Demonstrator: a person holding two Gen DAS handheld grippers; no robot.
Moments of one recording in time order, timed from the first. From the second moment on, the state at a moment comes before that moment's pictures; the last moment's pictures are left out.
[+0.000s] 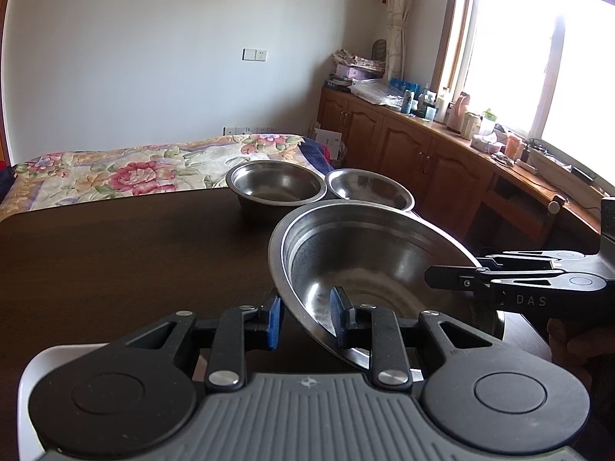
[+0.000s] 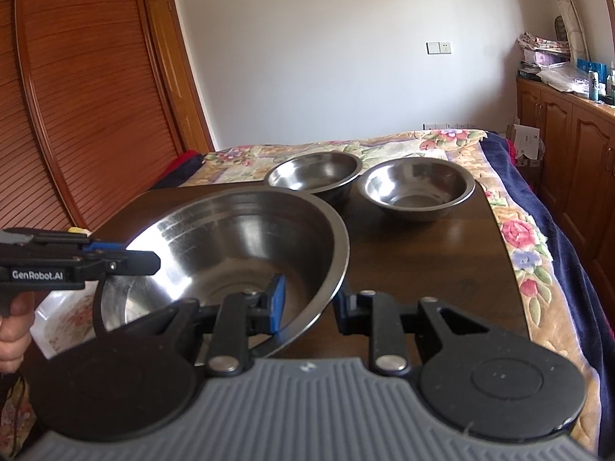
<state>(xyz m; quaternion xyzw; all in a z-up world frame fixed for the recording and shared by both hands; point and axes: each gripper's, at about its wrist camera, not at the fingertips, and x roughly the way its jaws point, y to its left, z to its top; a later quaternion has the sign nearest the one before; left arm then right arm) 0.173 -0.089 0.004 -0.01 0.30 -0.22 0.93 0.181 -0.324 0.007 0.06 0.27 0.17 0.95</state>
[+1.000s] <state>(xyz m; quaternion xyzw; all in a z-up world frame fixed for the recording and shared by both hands) 0.157 -0.076 -0.016 -0.01 0.32 -0.22 0.92 0.152 -0.303 -0.002 0.05 0.28 0.17 0.94</state>
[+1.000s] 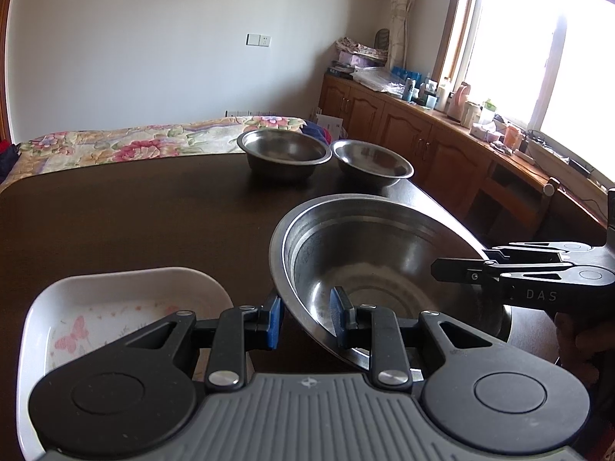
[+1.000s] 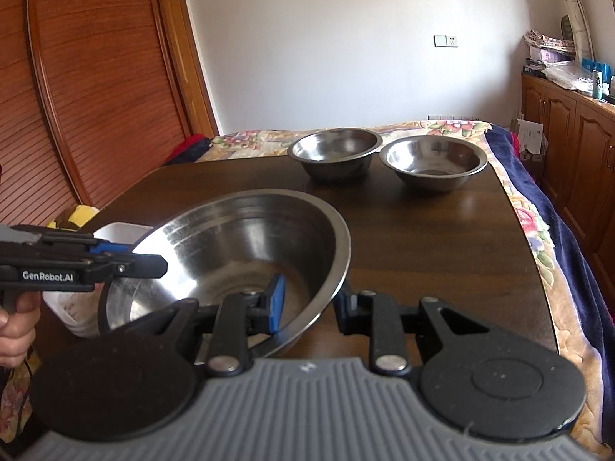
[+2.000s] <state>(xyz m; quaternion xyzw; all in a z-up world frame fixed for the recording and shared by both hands) 0.154 -0.073 -0.025 -0.01 0.32 -0.22 0.92 0.145 -0.297 -0.009 0.03 0.29 0.17 0.94</state>
